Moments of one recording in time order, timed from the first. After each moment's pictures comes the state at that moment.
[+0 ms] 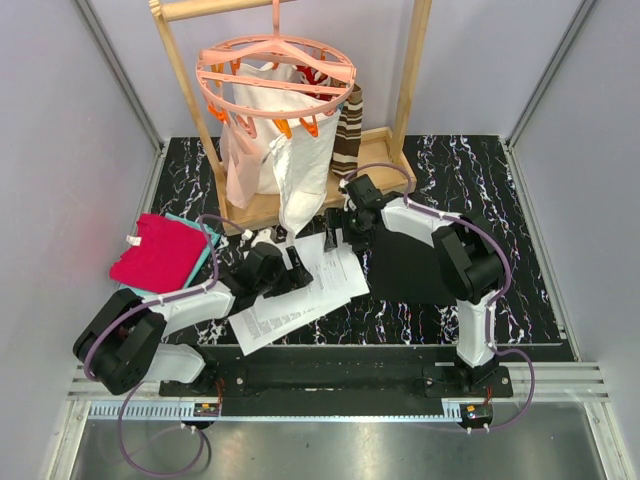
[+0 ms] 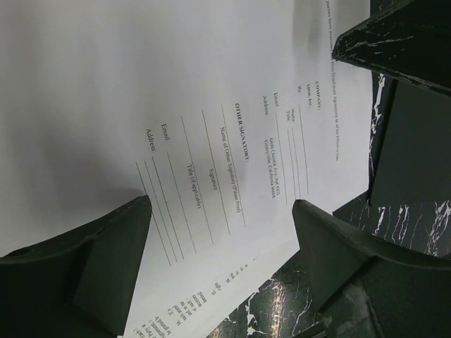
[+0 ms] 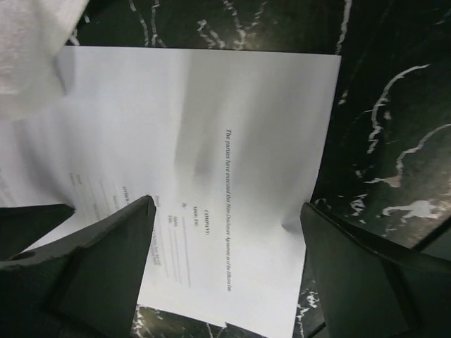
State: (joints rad) left arm -0.65 1.31 0.49 0.06 -0.04 -0.87; right arm 0.56 2.01 1.40 -0.45 -0.24 0.41
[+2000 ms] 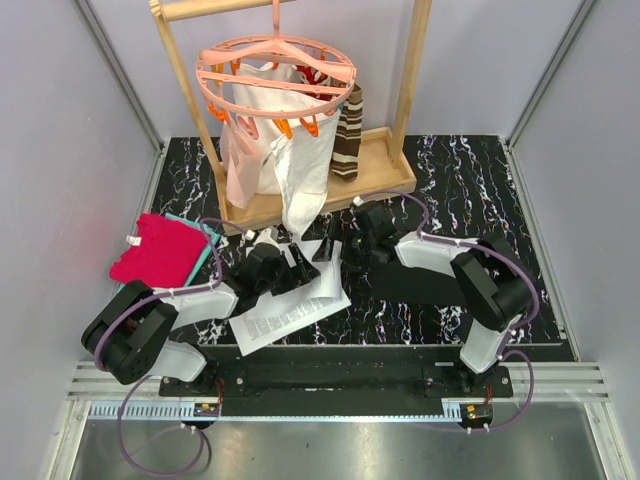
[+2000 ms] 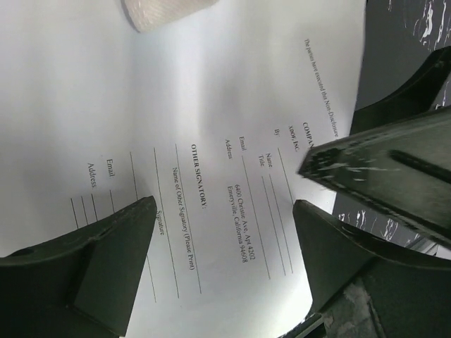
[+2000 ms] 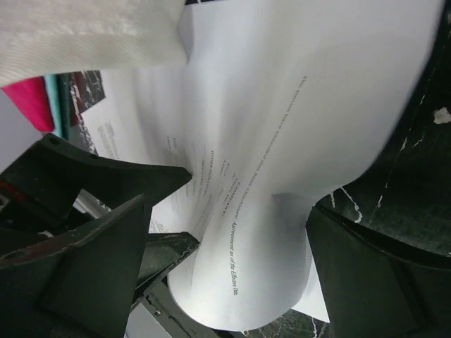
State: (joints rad) left arm -0.65 1.38 0.45 0.27 0.02 -0.95; right arm 0.64 1.78 0.99 -0.01 -0.34 0.83
